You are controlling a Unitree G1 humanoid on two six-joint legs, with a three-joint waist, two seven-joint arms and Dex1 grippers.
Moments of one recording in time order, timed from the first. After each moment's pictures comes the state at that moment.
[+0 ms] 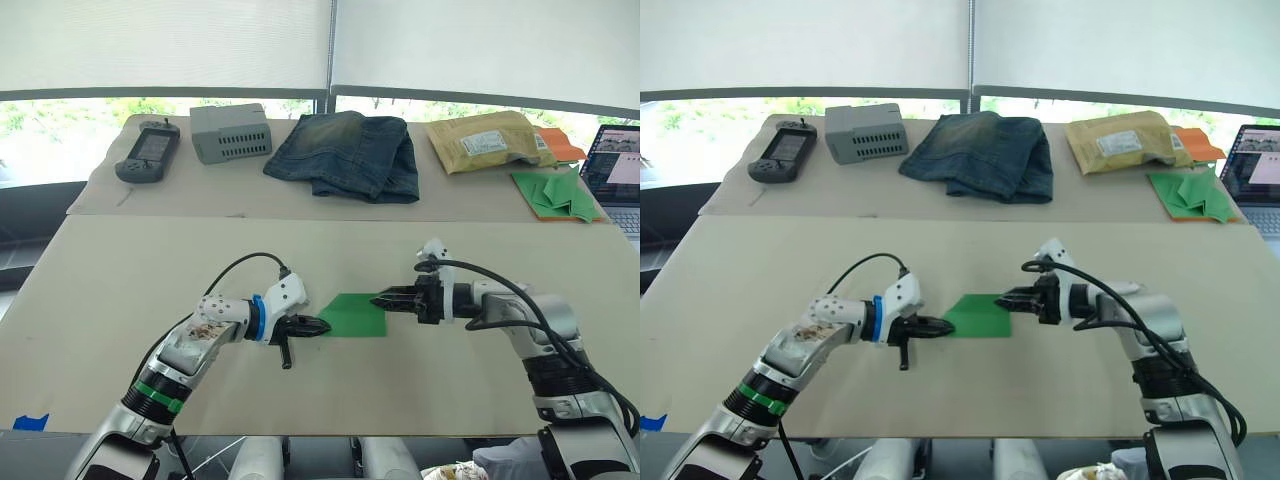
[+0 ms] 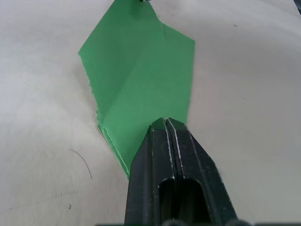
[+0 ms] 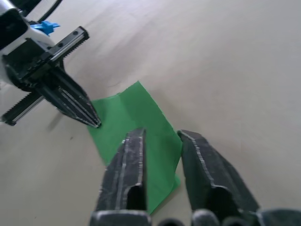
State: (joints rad) left arm -0.37 0.53 -0.35 -0.08 -0.27 0.51 -1.00; right arm -0.46 -0.60 0.07 0.01 0.48 0.88 1.07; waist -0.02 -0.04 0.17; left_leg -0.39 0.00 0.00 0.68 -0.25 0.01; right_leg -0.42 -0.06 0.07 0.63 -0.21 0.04
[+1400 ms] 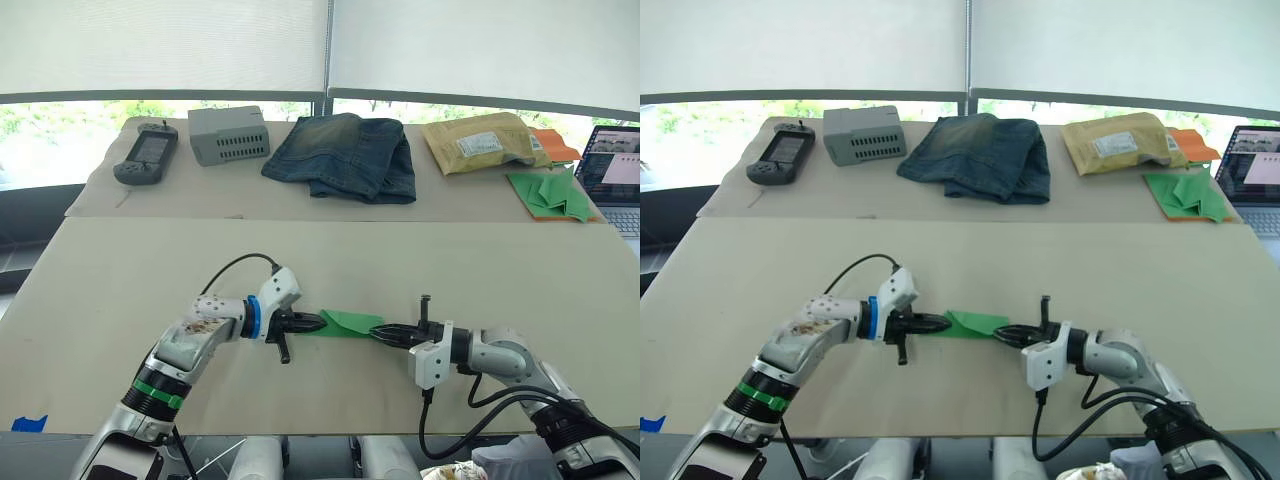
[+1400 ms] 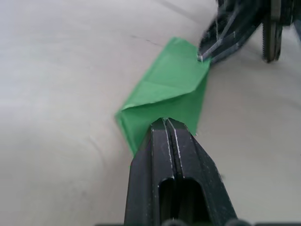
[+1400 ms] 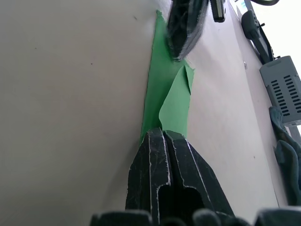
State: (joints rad) left arm -0.42 0.47 -0.18 0.00 -0.41 0.65 -1.00; right arm -0.21 -0.66 0.23 0.27 -0.33 -0.88 0.69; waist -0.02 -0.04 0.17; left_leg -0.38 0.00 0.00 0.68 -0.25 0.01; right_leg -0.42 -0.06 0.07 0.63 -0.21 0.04
